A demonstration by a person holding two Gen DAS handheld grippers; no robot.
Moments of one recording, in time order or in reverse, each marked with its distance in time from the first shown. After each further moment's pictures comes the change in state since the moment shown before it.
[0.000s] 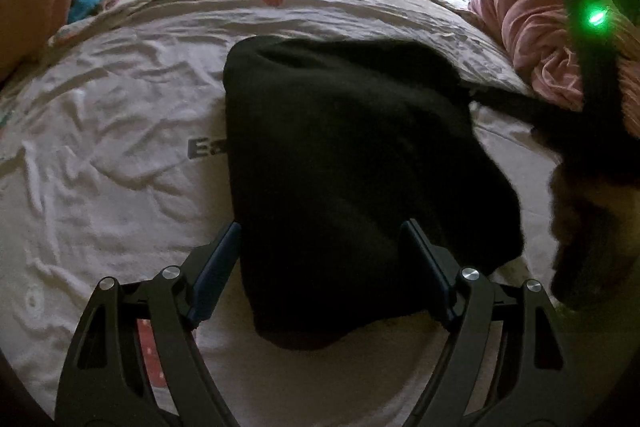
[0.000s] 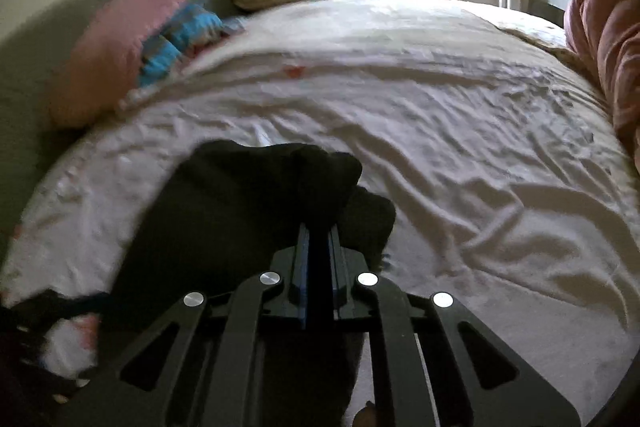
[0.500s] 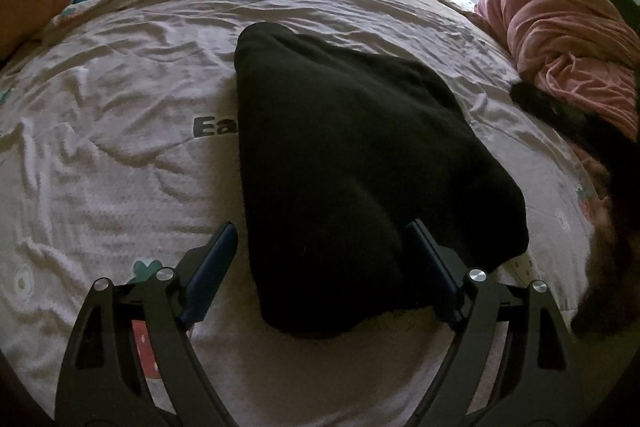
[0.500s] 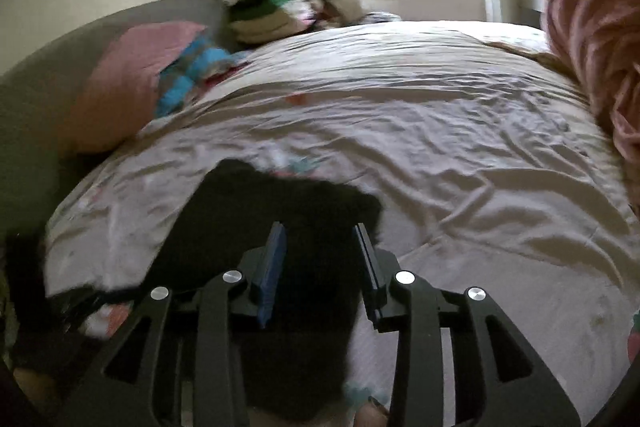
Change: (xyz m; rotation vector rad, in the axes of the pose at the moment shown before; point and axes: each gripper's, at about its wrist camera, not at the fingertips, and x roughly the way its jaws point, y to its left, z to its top) left arm 0.002 0.010 -0.011 -0.051 0.006 -0.013; right arm -0.070 0.003 -0.035 0.028 -0.136 0.076
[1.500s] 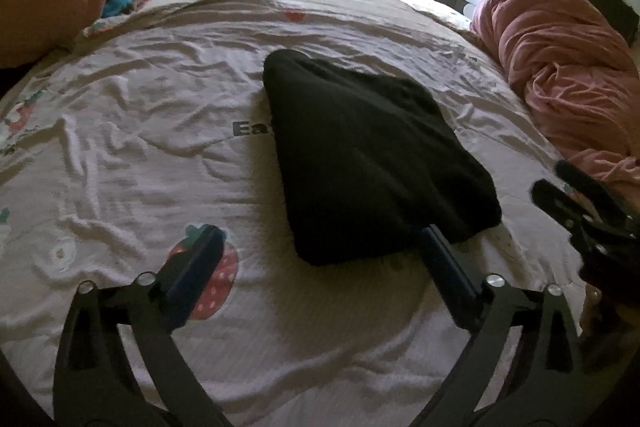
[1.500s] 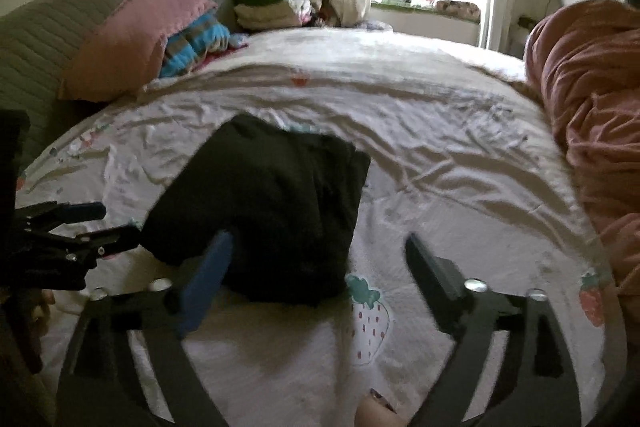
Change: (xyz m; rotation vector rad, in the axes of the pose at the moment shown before) left arm -0.060 0.008 -0.025 0.007 -0.088 0.027; right arm -0.069 0.045 -0.053 -0.125 -0.029 -0.181
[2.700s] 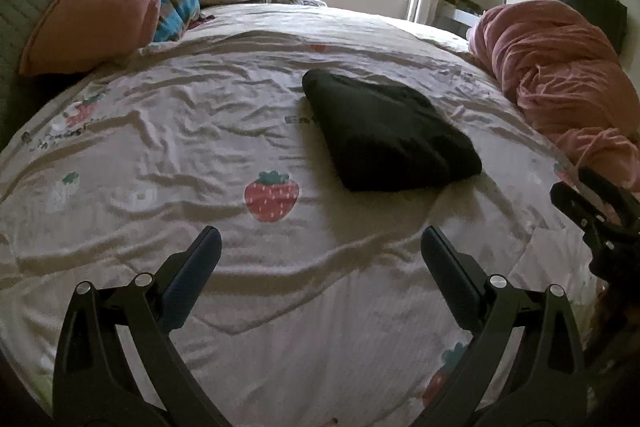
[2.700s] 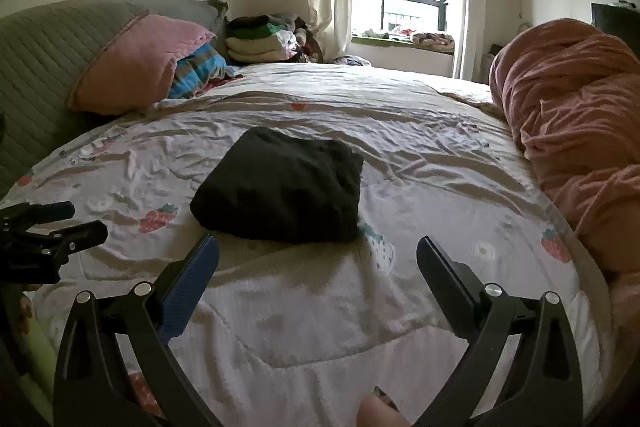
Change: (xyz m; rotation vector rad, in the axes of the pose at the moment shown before) left arm -0.088 0.016 -0.081 0.028 -0.139 0.070; right arm -0.088 0.048 -0.068 0.014 -0.116 -0.083
